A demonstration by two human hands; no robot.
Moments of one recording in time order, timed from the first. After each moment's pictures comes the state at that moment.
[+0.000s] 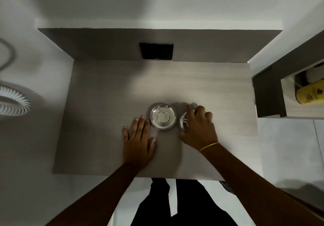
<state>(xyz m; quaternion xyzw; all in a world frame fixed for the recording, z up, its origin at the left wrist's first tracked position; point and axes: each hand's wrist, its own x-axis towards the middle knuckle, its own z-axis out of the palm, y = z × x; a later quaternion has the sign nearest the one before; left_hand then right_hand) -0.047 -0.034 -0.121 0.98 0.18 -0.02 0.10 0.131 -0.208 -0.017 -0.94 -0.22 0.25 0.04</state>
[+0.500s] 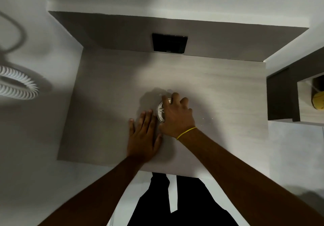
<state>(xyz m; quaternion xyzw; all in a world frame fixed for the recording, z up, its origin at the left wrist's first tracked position) -0.051 -0.034 -0.130 0.97 0.19 0.00 0.14 0.113 -0.119 -0.007 -0.91 -0.33 0.25 0.04</state>
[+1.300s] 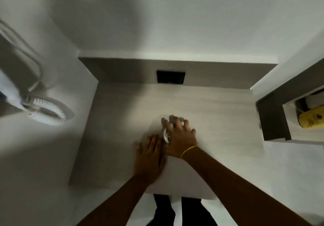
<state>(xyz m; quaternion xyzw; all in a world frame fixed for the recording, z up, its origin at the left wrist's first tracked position) -0.034 -0.018 -0.077 0.98 0.16 -0.08 0.13 0.117 -0.121 0.012 -0.91 -0.34 0.22 0.03</state>
